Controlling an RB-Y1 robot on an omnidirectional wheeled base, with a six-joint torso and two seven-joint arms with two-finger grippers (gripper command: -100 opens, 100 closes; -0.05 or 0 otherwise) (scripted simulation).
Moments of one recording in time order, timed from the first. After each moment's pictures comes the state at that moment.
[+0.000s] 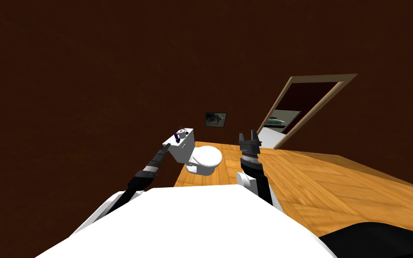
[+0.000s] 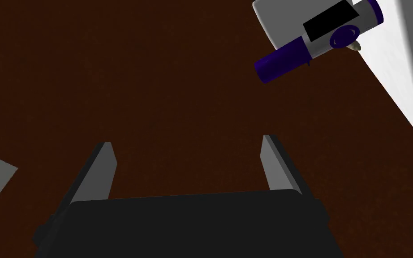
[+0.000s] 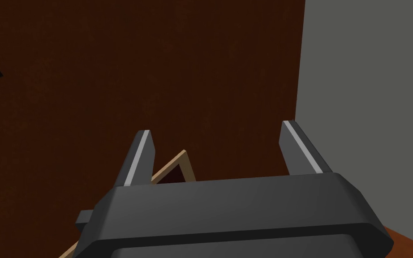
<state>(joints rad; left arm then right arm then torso) 0.62 0.37 0.06 -2.19 -0.12 -0.26 -0.12 0.50 0.04 -0.04 -2.35 -0.03 -0.49 -0.16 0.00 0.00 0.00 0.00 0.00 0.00</state>
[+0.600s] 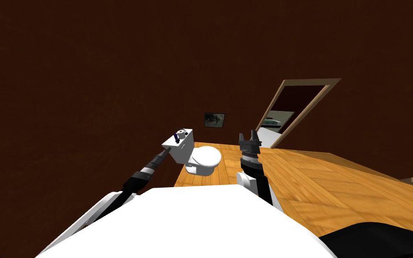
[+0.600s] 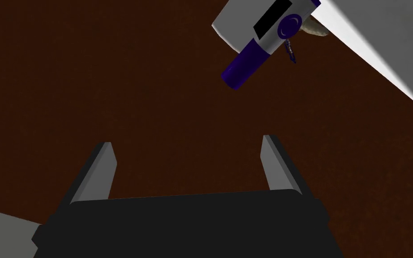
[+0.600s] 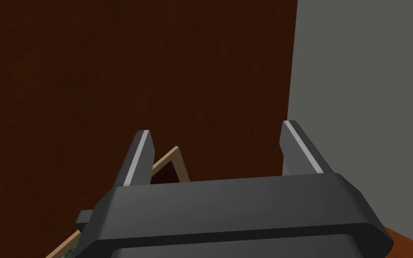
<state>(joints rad) 0.63 0.50 0.09 -2.11 -0.21 -0.23 -0.18 0.50 0.04 -0.04 -2.35 -0.03 -0.49 -0.16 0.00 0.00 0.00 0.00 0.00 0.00</state>
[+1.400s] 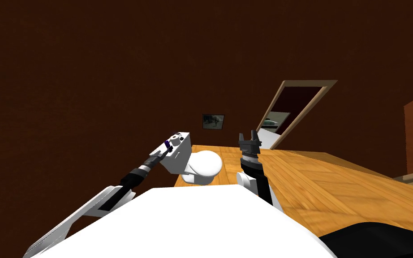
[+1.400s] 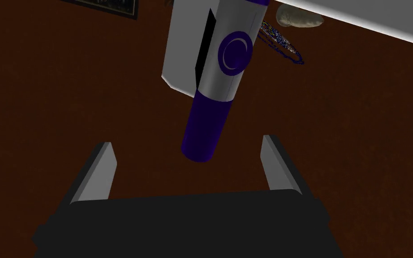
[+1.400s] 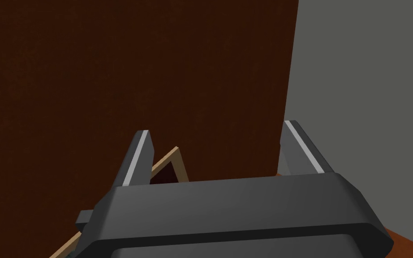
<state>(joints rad) 0.57 0.62 0.13 -1.96 -0.32 -0.20 -0.34 0.50 0.04 -0.04 -2.35 -0.03 -0.49 -0.16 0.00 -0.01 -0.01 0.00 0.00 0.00</state>
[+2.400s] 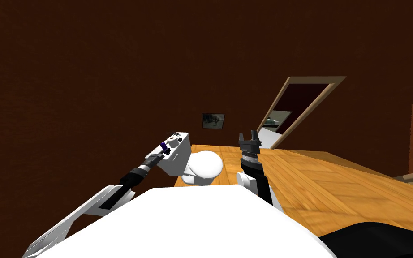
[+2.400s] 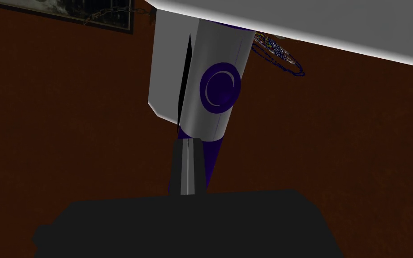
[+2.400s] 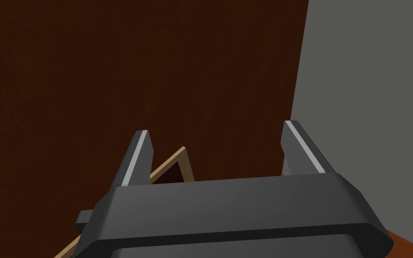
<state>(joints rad) 0.56 0.63 0.14 -1.95 -0.33 -0.19 -0.36 0.50 0.04 -0.04 -2.35 -0.03 -0.49 -0.16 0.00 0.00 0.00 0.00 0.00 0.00</state>
